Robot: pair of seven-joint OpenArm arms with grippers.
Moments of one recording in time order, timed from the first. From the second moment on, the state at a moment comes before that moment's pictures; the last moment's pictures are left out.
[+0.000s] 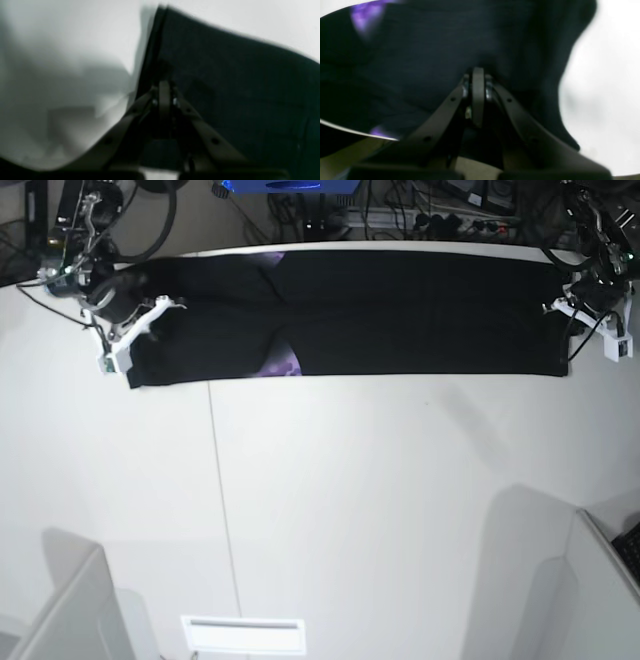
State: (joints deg) left arm 21.0 -14.1 -44.7 98.6 -29.8 -23.6 57.9; right arm -21.3 9.8 18.8 105.9 30.1 17.4 -63.3
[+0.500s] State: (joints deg) left arm 10.1 -13.7 -39.0 85.6 -17.6 -23.8 55.4; right arm -10.2 9.8 18.9 87.6 29.2 18.4 -56.5
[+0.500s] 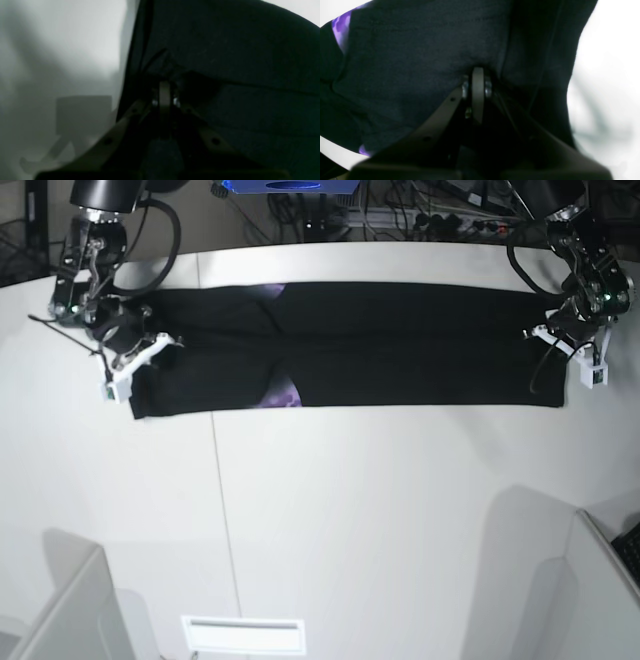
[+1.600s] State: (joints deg) left arm 8.5 -19.2 -51.5 101.2 -32.6 -23.7 66.3; right arm -15.8 3.7 22.5 111.2 26.3 17.6 -59.5
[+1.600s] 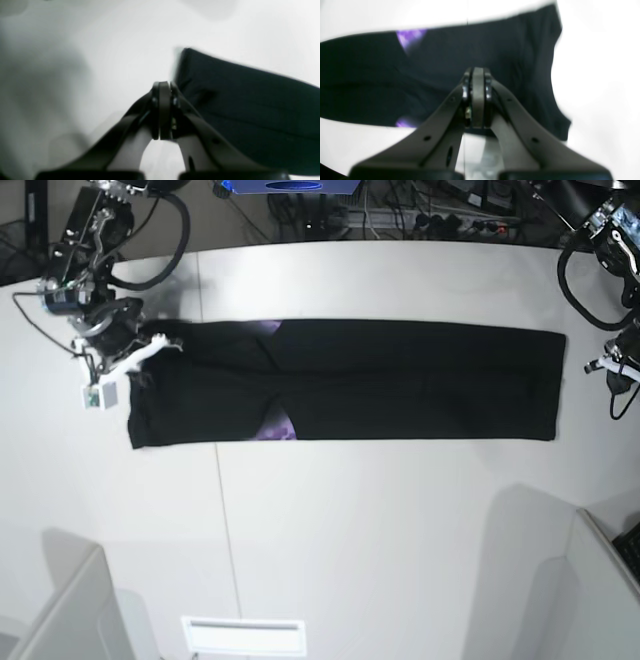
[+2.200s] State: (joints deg) left arm 3.4 -19.0 -40.4 74.9 -37.7 -23.7 53.7; right arm -18.9 3.3 22.5 111.2 26.5 17.6 -59.4
